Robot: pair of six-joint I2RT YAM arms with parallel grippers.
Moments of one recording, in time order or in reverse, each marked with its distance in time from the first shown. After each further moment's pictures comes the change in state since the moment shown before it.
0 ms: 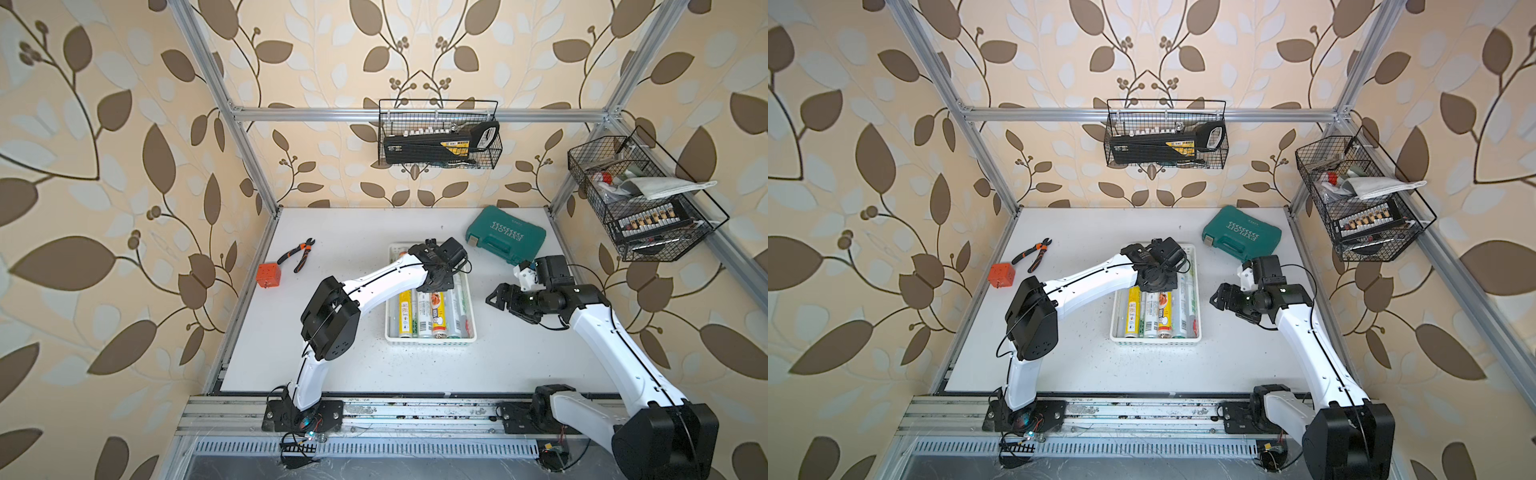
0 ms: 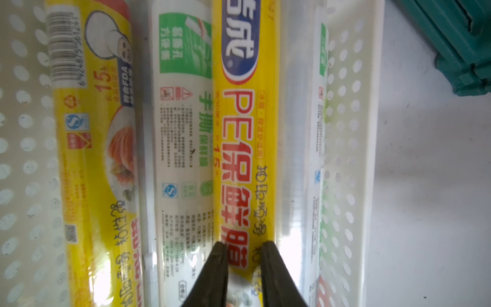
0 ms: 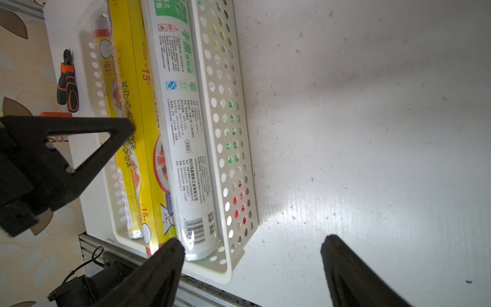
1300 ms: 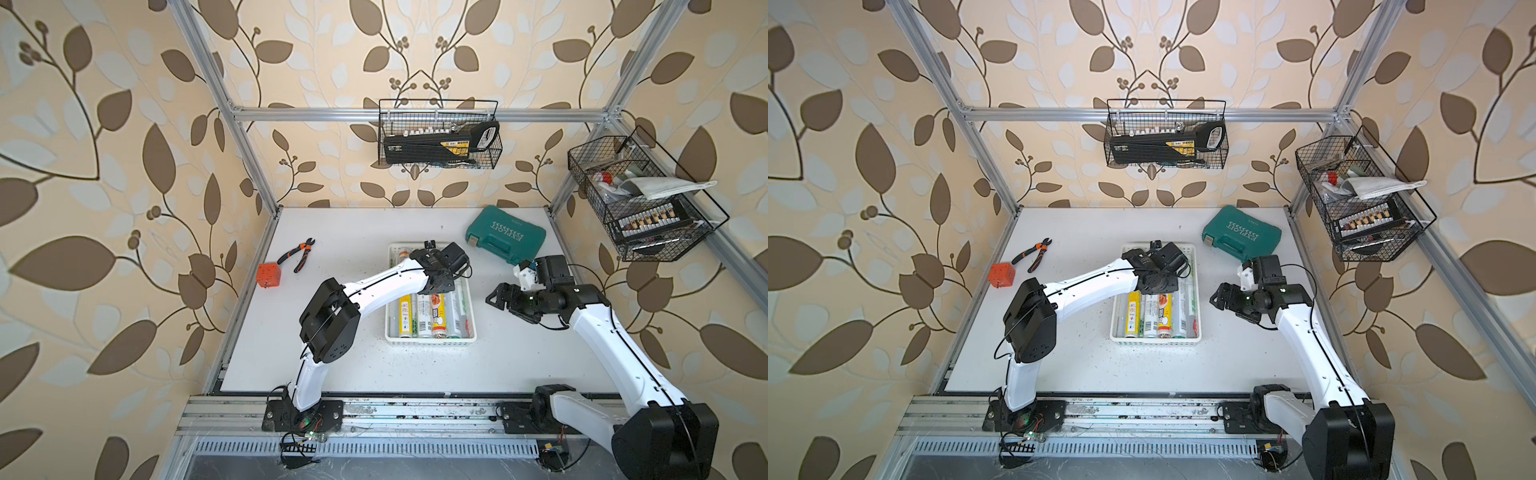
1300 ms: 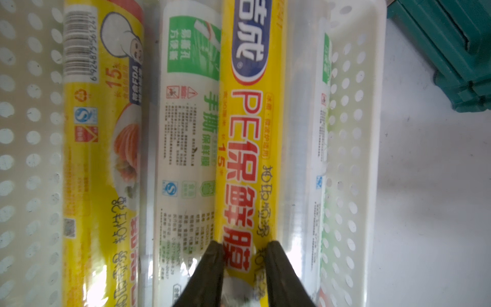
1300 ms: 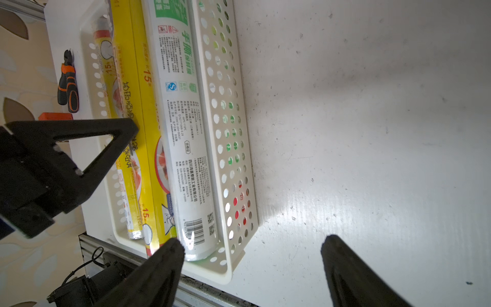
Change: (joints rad) left arm -0.025 -0.015 -0.045 0.034 -0.069 -0.053; right arm 0.000 0.001 0.000 0.006 0.000 0.000
